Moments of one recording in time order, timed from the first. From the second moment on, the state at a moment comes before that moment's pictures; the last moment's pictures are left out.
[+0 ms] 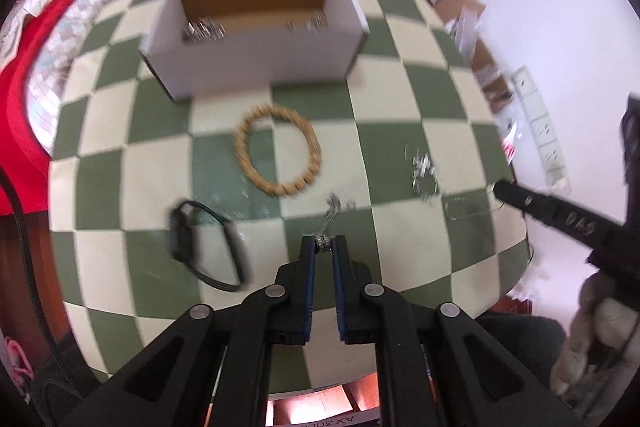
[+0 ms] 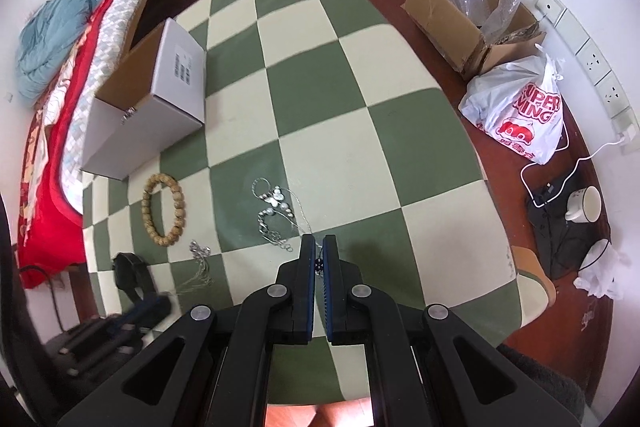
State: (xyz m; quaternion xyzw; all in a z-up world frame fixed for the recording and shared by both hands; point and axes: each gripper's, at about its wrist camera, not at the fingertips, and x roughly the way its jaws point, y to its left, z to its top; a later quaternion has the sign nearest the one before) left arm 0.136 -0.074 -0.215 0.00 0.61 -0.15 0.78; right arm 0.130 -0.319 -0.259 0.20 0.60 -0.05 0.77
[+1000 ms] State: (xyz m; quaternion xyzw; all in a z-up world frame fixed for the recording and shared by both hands) left arm 0.236 -0.032 -0.010 -0.02 0.49 -0.21 0.85; right arm 0.193 -0.238 -0.037 0.16 0.48 0.07 0.86
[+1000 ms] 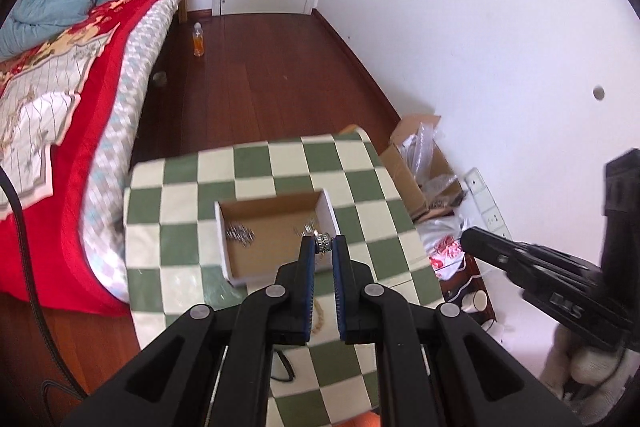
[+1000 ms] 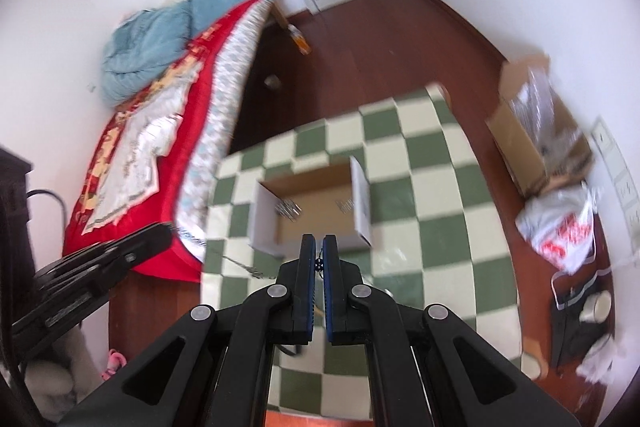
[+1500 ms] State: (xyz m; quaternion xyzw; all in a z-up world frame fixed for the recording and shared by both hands) left arm 0.310 -0.021 -0.068 -0.02 0.56 -0.18 0.81; right arm 0.279 -0.175 -0.021 0.12 0.49 0.11 0.85
